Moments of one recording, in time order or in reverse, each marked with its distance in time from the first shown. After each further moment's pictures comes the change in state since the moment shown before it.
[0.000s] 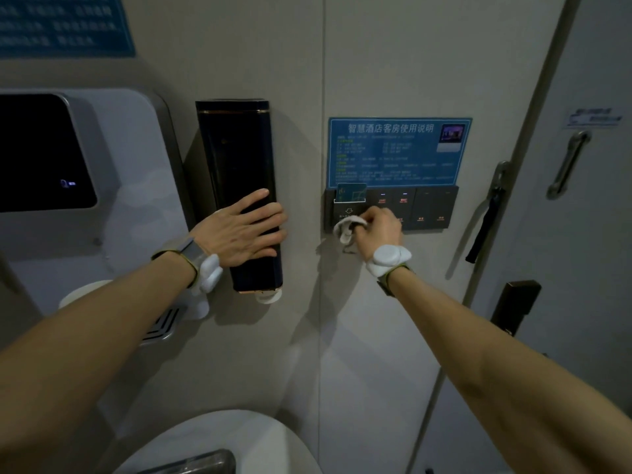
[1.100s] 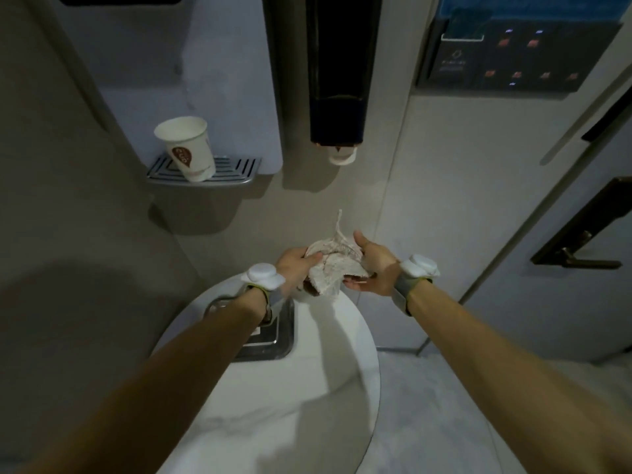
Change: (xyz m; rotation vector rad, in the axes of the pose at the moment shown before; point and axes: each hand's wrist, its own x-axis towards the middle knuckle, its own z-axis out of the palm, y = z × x) left_hand -0.135 0.257 -0.034 -2.045 -0.545 -1.657; right_hand -0.243 0.019 0.089 0.753 -0.993 1.079
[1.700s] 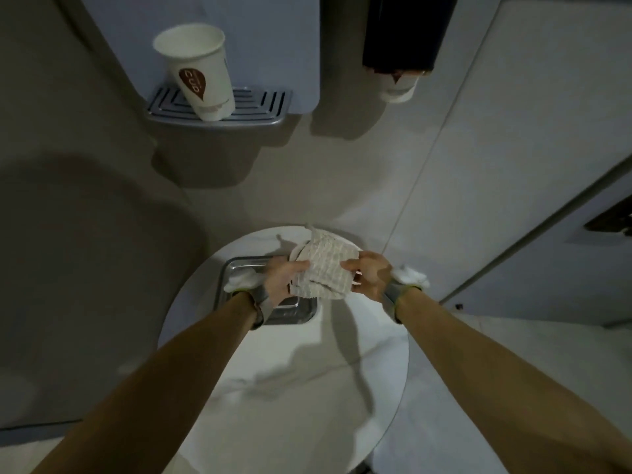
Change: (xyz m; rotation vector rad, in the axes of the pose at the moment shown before) left_hand 0.015 -0.118 -0.051 -0.444 -0.020 -0.385; right_hand 0.082 0.102 0.040 0.054 0.076 0.057
